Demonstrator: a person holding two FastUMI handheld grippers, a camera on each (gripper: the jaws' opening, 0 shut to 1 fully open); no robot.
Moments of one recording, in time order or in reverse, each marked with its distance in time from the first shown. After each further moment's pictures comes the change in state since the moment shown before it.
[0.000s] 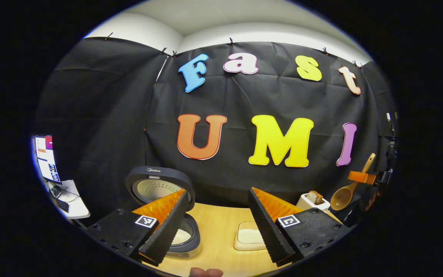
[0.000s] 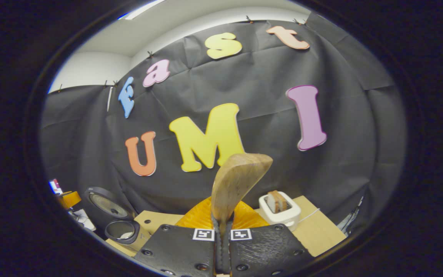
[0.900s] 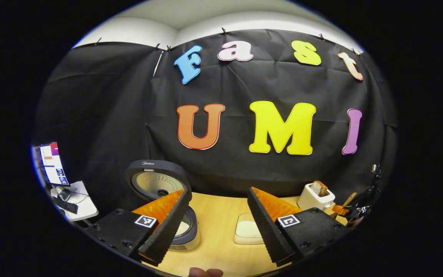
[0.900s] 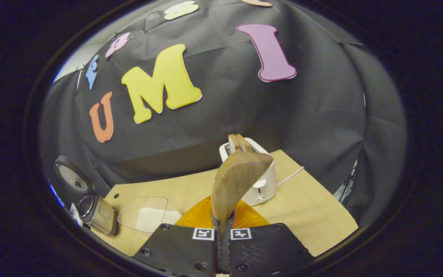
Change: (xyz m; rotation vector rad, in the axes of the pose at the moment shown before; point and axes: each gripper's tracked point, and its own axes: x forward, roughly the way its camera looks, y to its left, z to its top) left arm -0.006 -0.013 -0.011 0.064 0.110 0.099; right arm 0.070 -0.114 -0.192 0.073 0.300 -0.105
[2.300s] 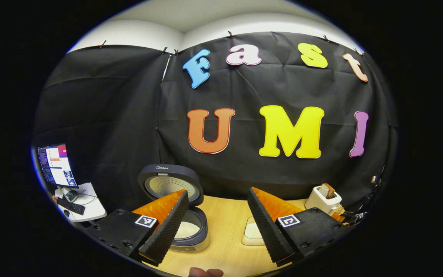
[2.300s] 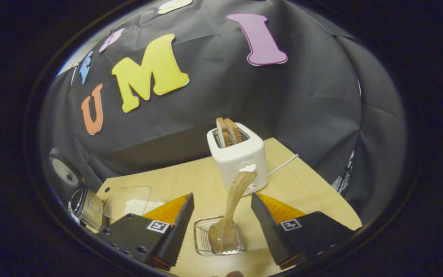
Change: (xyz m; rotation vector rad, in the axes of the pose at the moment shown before) left arm -0.006 0.022 0.014 -0.011 -0.033 0.057; right arm 0.003 -0.035 -0.018 -0.001 -0.003 -0.063
